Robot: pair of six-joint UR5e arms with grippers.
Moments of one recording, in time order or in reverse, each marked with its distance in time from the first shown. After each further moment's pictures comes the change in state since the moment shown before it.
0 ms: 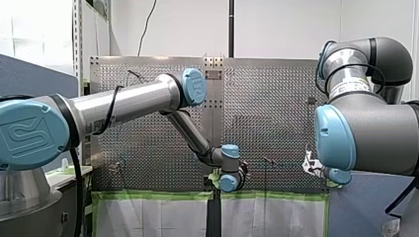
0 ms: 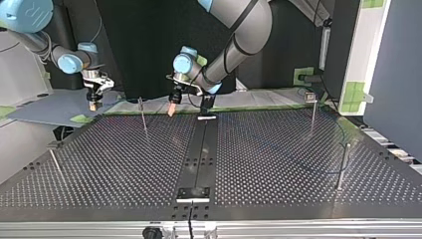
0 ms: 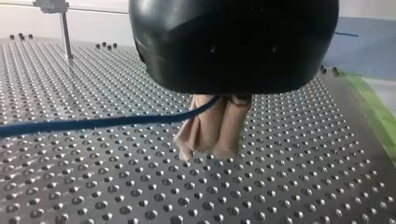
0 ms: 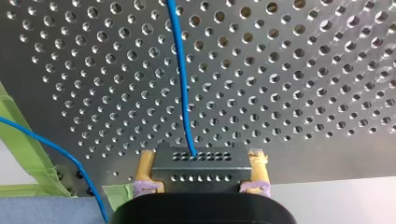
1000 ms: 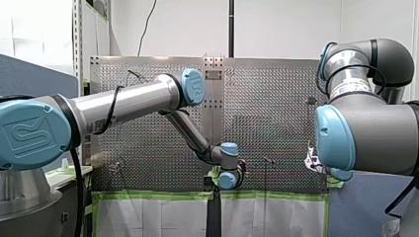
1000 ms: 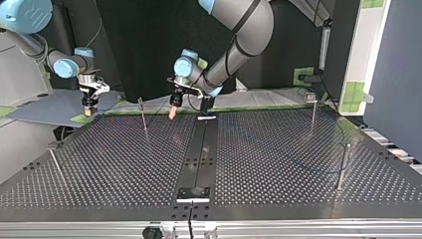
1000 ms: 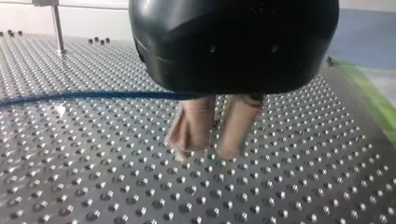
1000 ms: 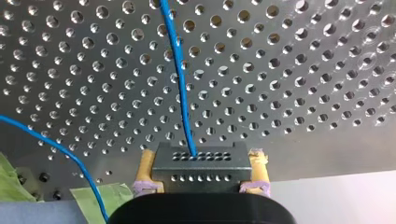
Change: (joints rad) left arm 0.014 0.002 0.021 -0.032 0.019 0.039; right arm -0.012 0.011 -0.065 0.021 -0.002 0.013
